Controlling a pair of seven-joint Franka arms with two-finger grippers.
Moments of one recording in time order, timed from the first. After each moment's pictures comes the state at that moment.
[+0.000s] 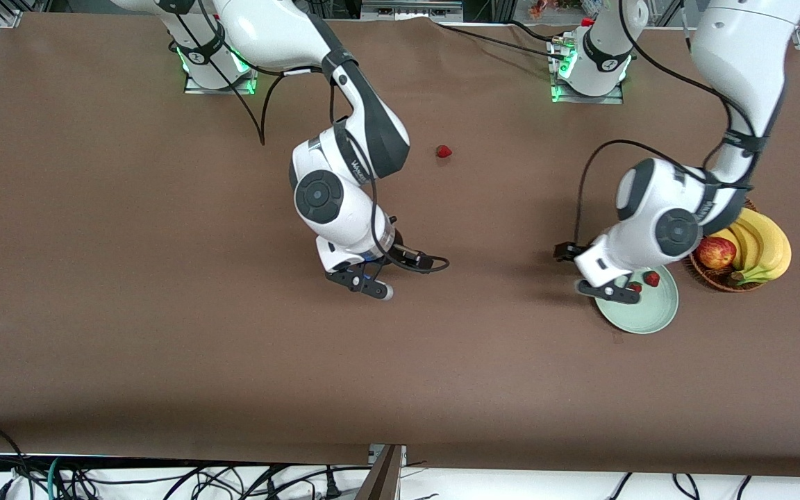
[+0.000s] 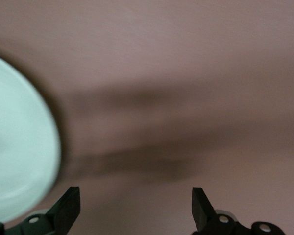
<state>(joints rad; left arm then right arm) 0.10 0.49 -0.37 -1.90 0.08 2.19 -0.14 0.94 0.92 -0.56 -1.04 0.76 1.93 0.68</state>
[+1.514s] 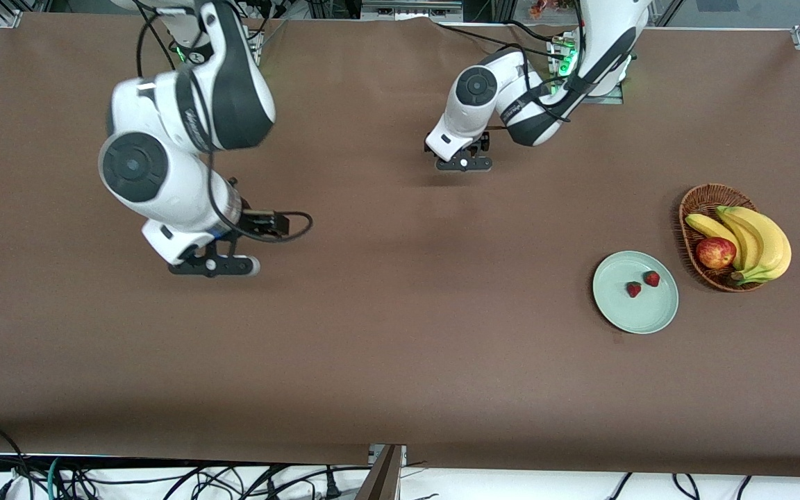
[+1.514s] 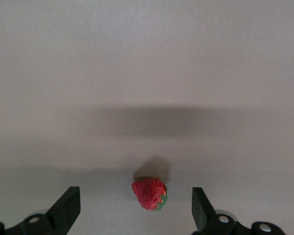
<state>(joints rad) 0.04 0.42 -0.90 -2.34 0.25 2.47 -1.12 0.93 0.50 -0.73 -1.34 0.37 1.57 0.20</state>
